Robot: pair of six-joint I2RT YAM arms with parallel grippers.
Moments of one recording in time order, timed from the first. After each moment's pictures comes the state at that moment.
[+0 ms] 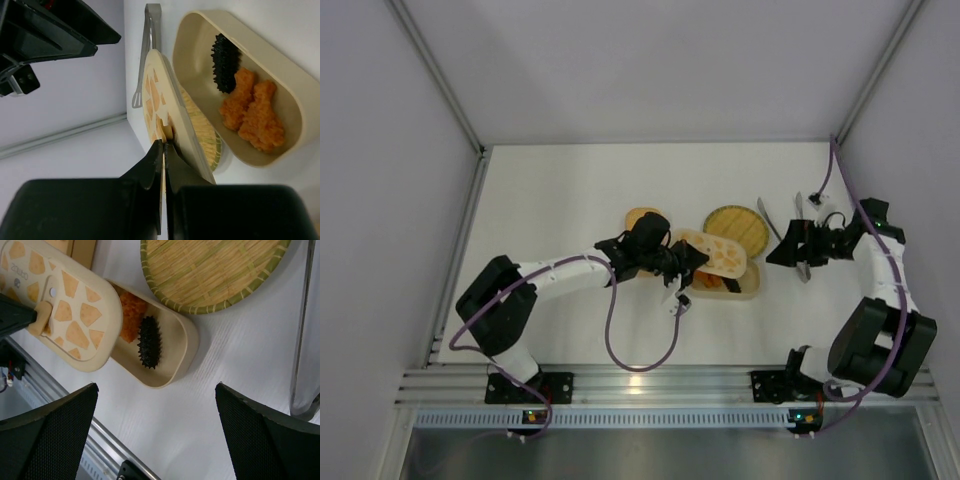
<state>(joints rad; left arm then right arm) -0.86 1.66 1.05 -0.01 0.63 1.84 -0.37 1.30 0.96 -0.89 -0.85 -0.41</state>
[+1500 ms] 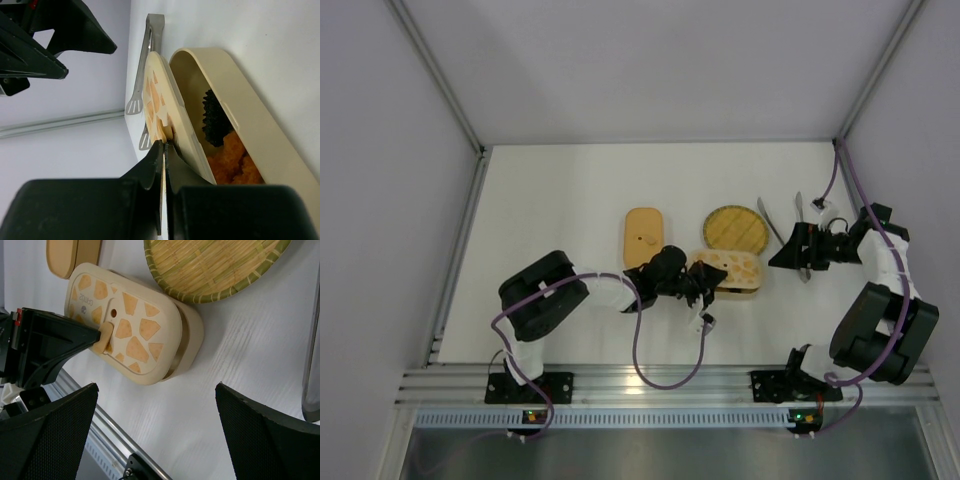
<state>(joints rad) -1.00 1.89 0.92 0.59 0.48 1.59 -0.45 1.39 0.97 -0.98 -0.92 -0.50</state>
